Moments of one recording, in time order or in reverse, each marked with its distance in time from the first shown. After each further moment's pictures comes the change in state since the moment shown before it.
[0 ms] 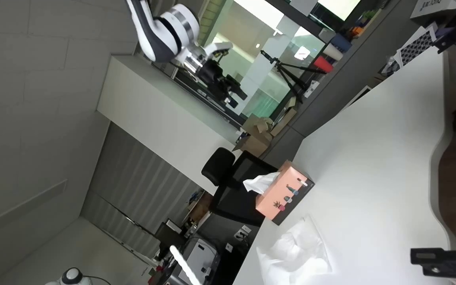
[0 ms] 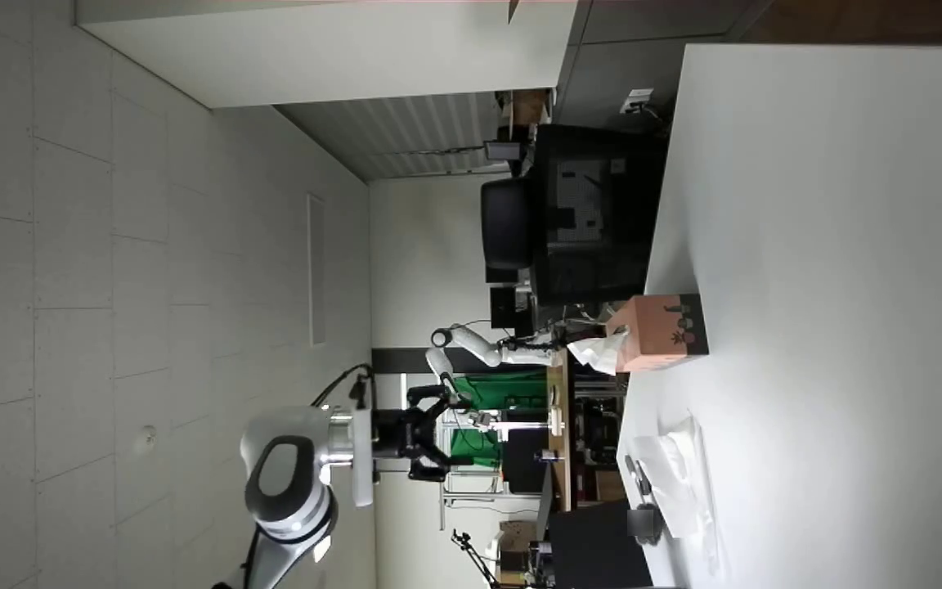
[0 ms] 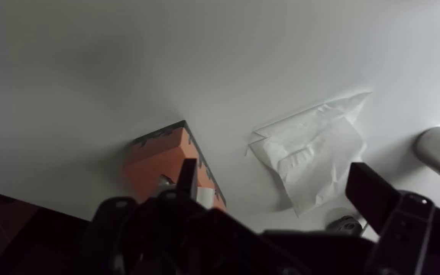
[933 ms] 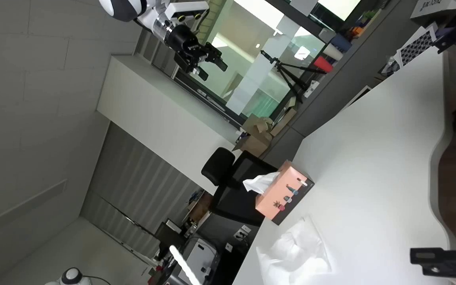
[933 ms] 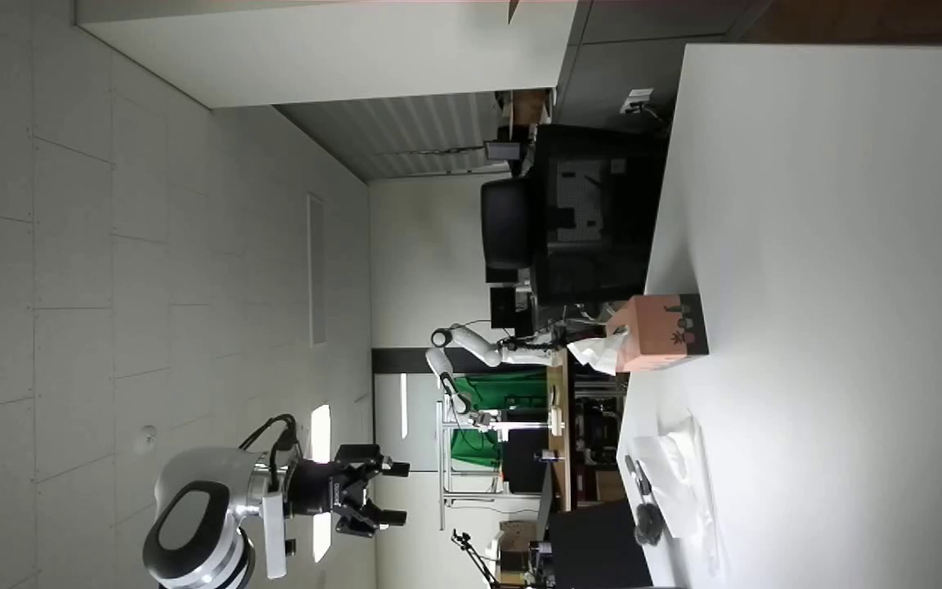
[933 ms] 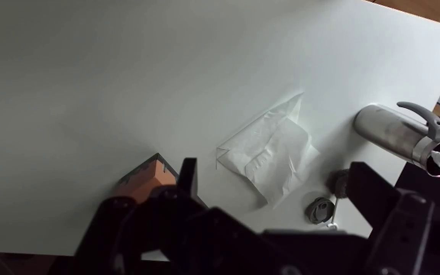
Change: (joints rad) arm 0.026 -0.257 0.007 0.015 0.003 -0.343 0.298
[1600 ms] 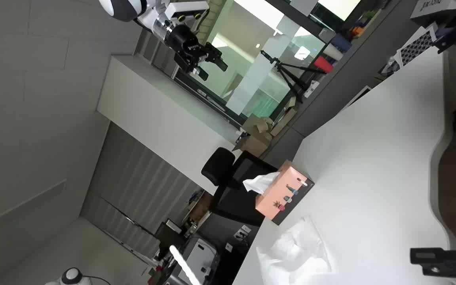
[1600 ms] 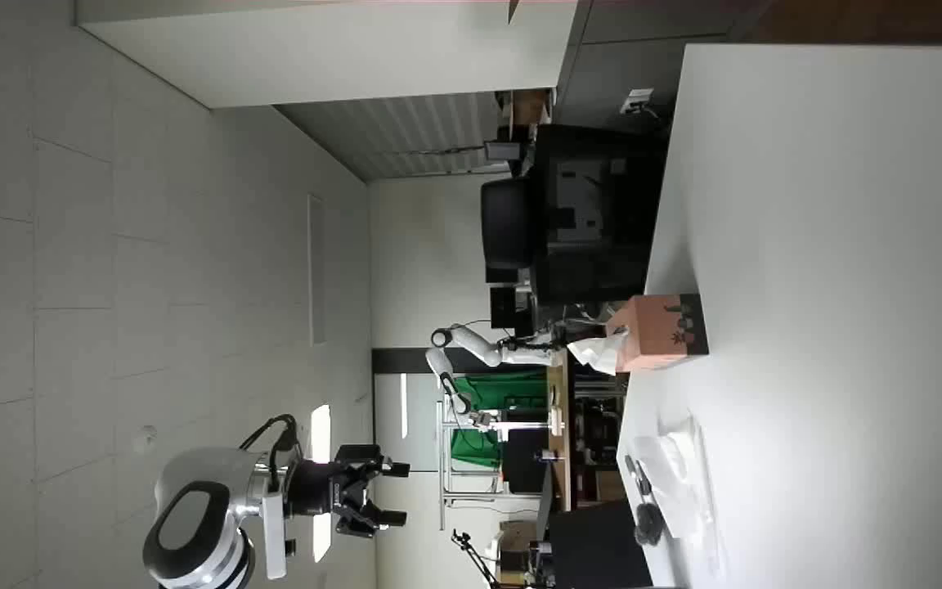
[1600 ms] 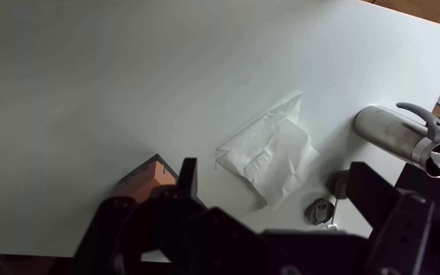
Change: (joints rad) arm 0.000 0.000 0.000 0.000 0.000 -0.003 0.000
